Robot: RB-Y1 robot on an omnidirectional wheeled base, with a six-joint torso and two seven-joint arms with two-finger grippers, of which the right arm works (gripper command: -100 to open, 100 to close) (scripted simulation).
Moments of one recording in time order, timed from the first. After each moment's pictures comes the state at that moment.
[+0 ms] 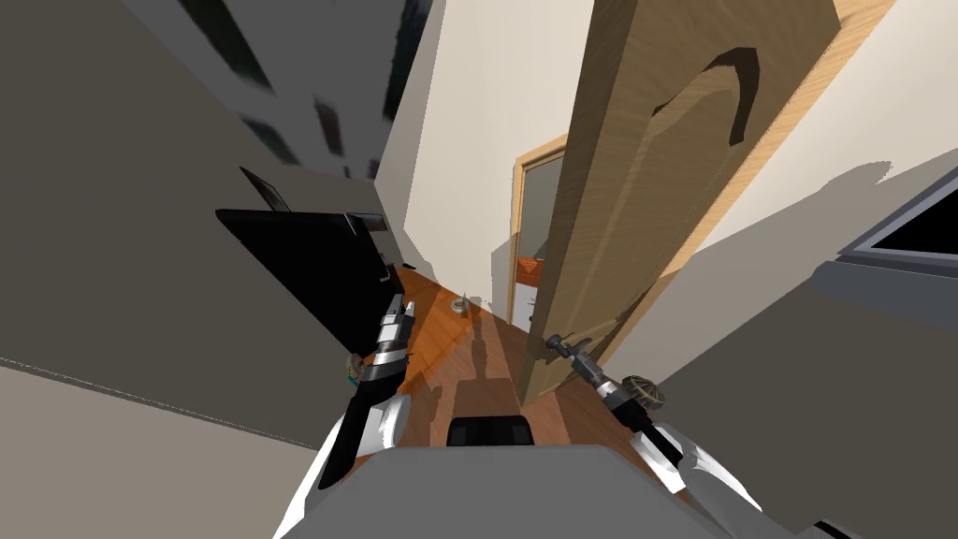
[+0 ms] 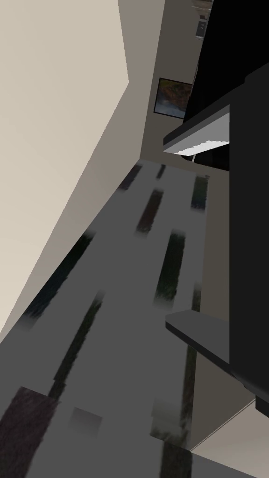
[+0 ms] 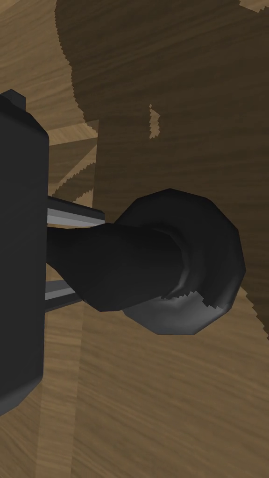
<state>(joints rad) -0.01 -0.59 0.21 -0.55 -0.02 -1.14 -0.47</state>
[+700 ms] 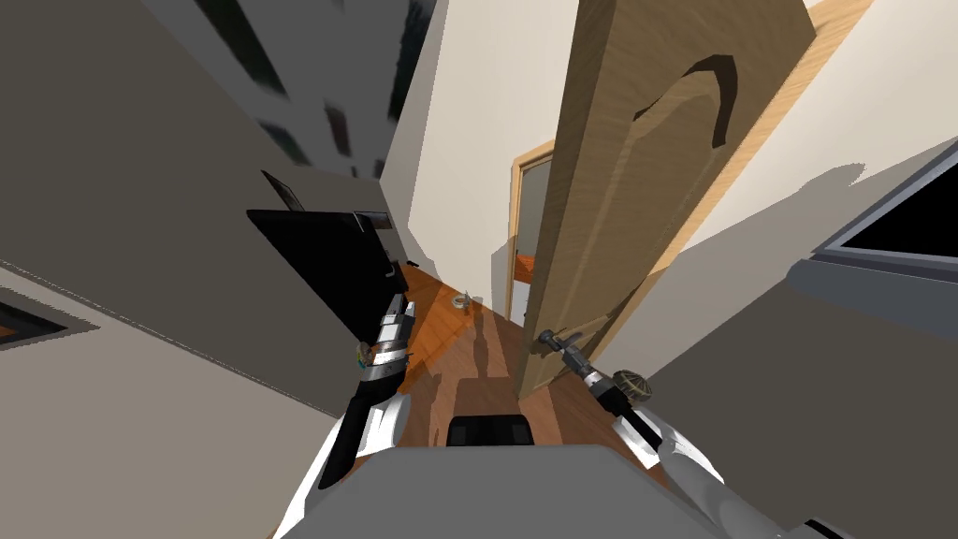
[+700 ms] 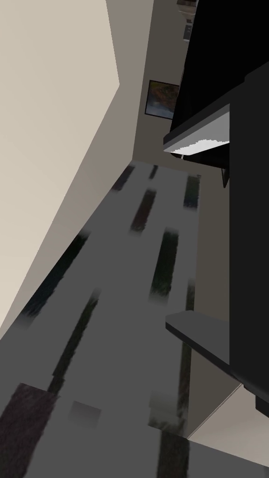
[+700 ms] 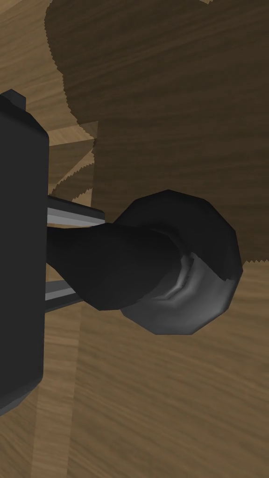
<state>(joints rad) -0.02 -0.57 0.20 -0.66 0.01 -1.04 -0.46</state>
